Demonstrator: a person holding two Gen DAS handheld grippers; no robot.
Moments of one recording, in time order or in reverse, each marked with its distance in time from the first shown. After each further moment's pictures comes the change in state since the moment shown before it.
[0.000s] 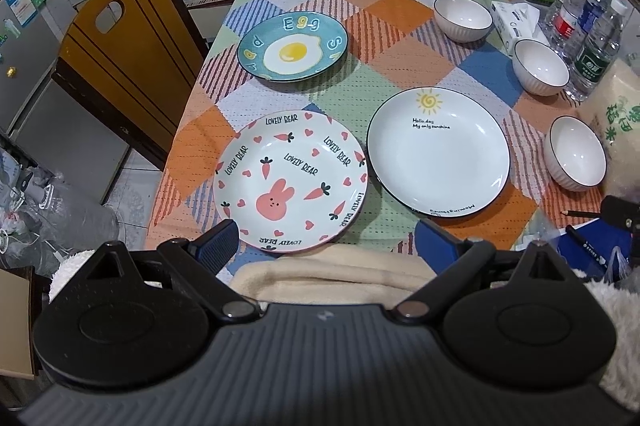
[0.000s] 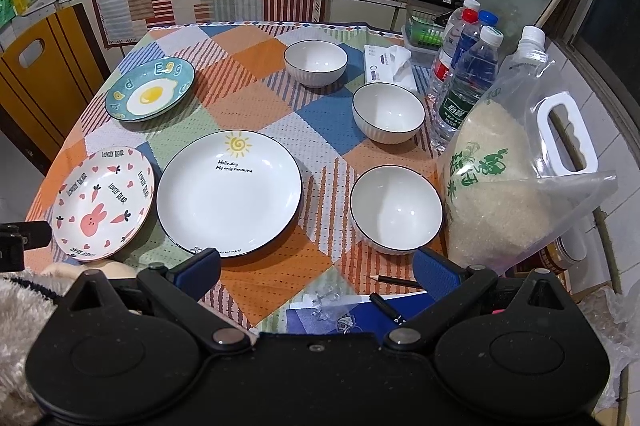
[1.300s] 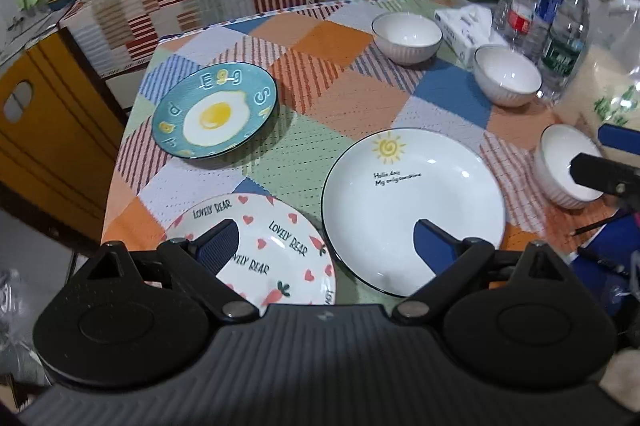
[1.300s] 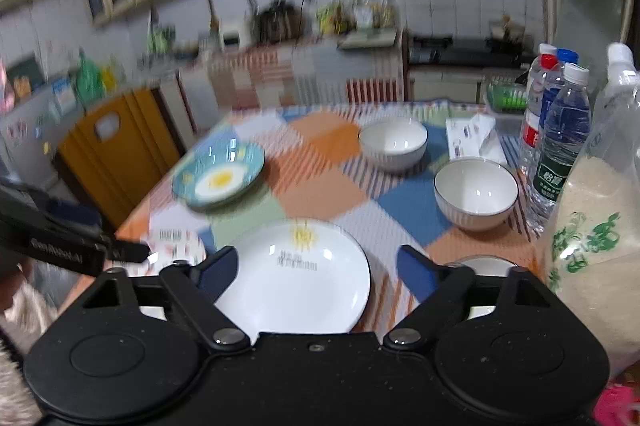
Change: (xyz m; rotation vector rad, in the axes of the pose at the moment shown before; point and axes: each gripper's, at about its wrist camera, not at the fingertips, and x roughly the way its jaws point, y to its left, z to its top) left arm 0.093 -0.023 0.048 0.210 -0.127 -0.154; right arm 0.076 -0.032 -0.001 0.042 -0.372 0.339
